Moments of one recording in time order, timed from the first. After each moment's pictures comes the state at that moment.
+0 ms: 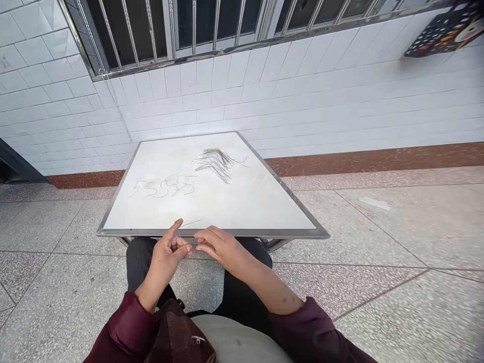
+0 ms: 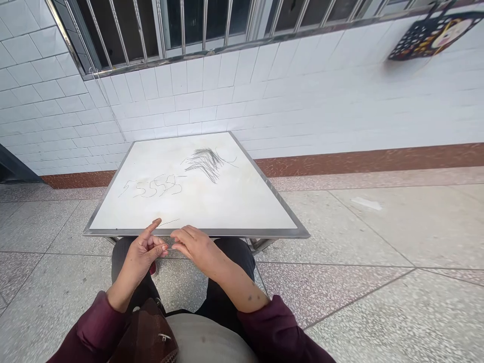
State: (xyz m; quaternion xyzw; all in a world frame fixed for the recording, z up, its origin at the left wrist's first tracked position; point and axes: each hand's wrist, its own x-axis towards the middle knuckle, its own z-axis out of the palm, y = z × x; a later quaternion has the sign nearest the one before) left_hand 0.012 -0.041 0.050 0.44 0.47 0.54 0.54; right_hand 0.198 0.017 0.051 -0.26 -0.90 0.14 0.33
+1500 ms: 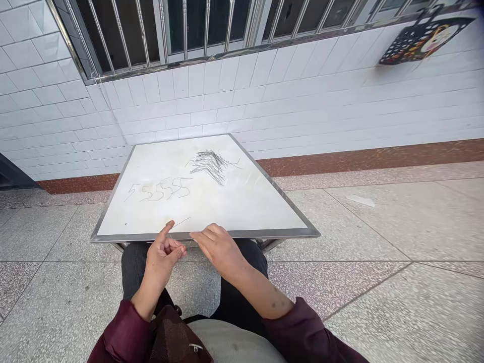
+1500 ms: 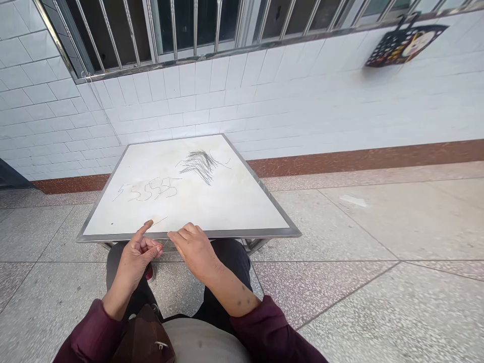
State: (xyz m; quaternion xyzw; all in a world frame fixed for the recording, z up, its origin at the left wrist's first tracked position) left_hand 0.014 -0.039 0.053 0.42 0.50 0.56 0.51; right_hand 0.192 0.016 0.045 -0.32 -0.89 0.01 0.33
